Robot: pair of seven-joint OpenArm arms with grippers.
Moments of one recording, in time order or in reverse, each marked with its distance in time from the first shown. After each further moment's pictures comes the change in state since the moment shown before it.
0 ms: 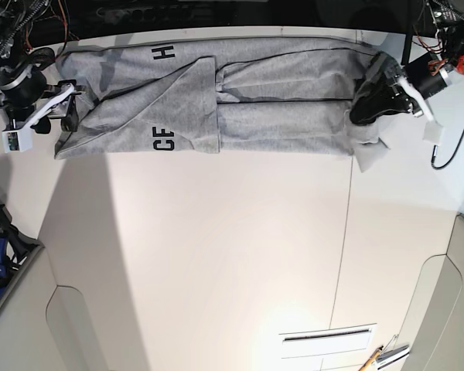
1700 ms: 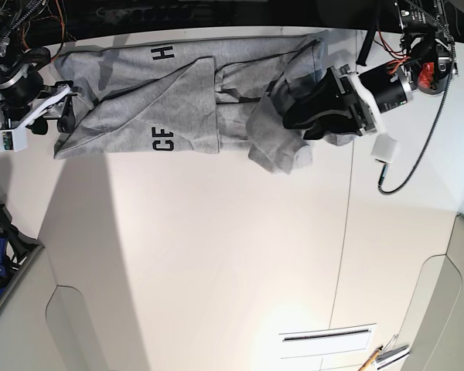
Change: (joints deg) left arm -1.3 4.6 11.8 13.9 0.4 0.0 -1.2; right arm 0.0 0.0 1.1 0.0 1.7 0.0 0.2
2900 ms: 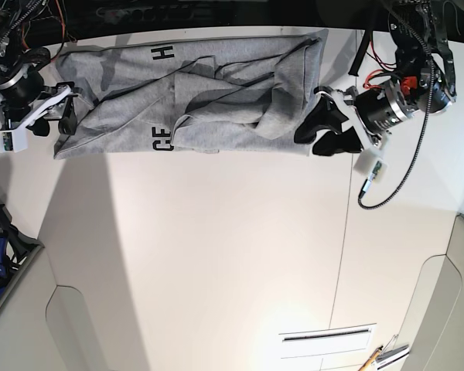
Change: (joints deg) left arm -3.6 -1.2 4.1 0.4 31.9 -0.1 -11.0; right arm 0.0 0.0 0.0 0.0 1.5 0.0 0.2
